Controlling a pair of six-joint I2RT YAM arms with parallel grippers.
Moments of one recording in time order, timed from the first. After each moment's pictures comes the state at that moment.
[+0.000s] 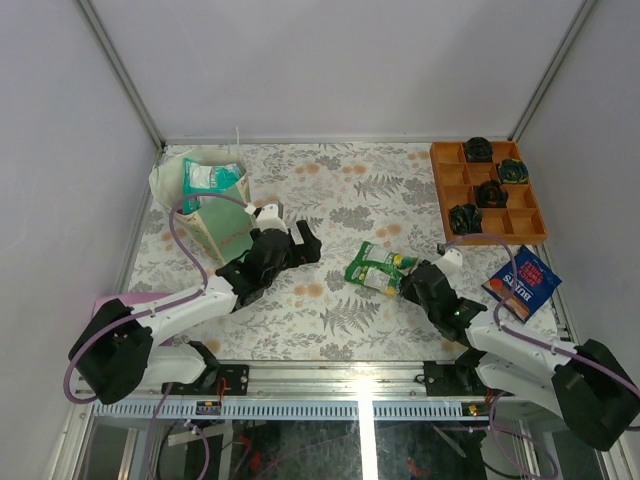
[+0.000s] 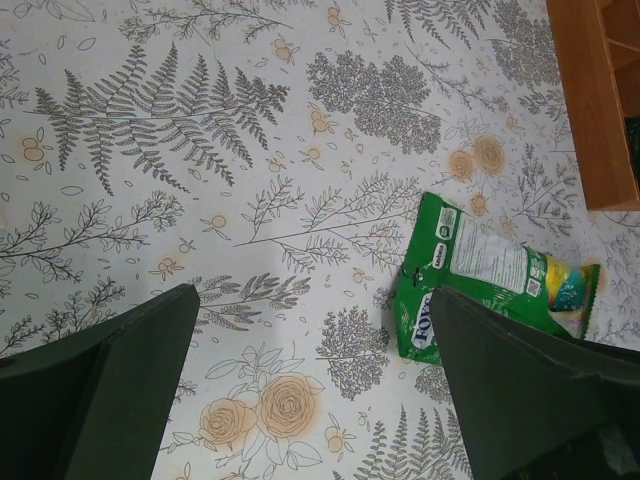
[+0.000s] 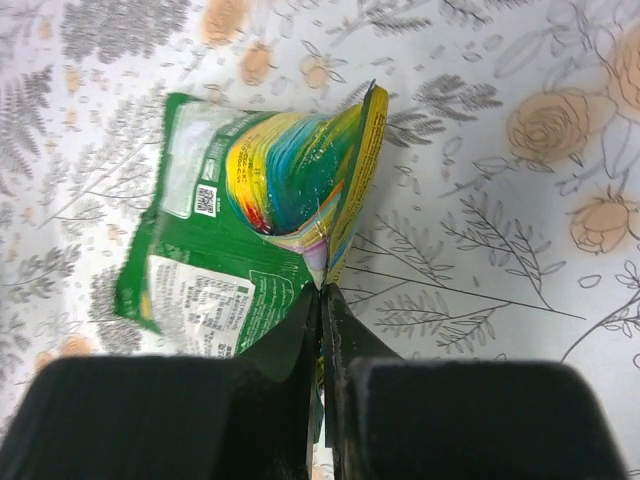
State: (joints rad) left arm -0.72 1.25 0.62 0.14 -0.34 -0.70; right arm 0.67 1.00 0.22 0.09 0.44 0.93
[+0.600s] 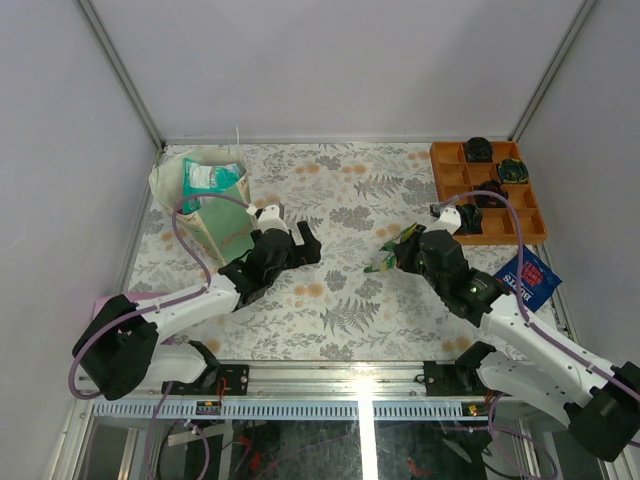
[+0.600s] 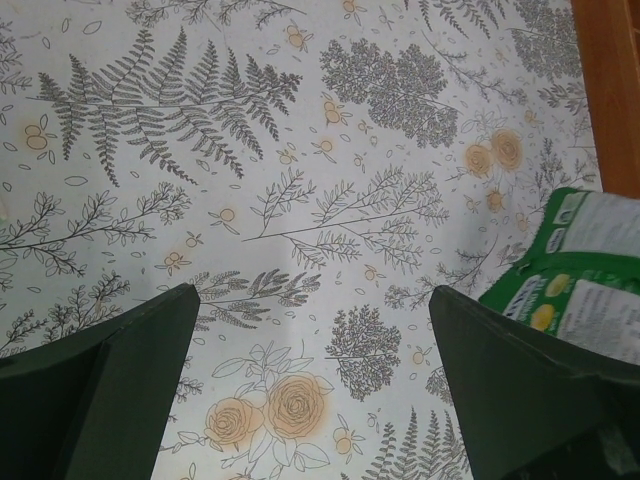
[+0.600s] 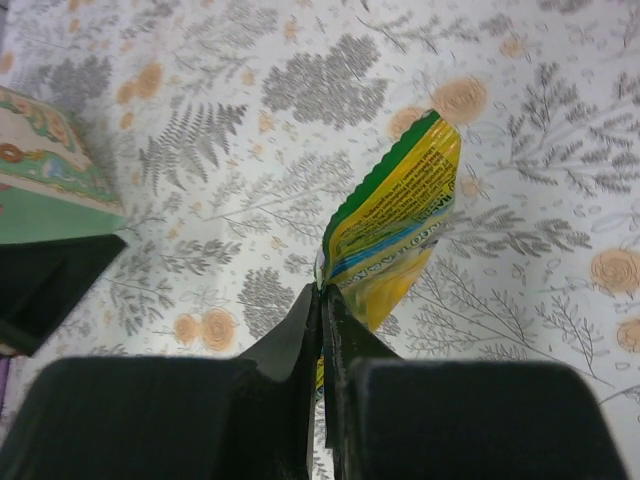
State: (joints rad) left arm -0.72 1.27 0.62 0.14 -0.34 -0.70; right arm 0.67 0.88 0.62 -0.25 0.33 0.71
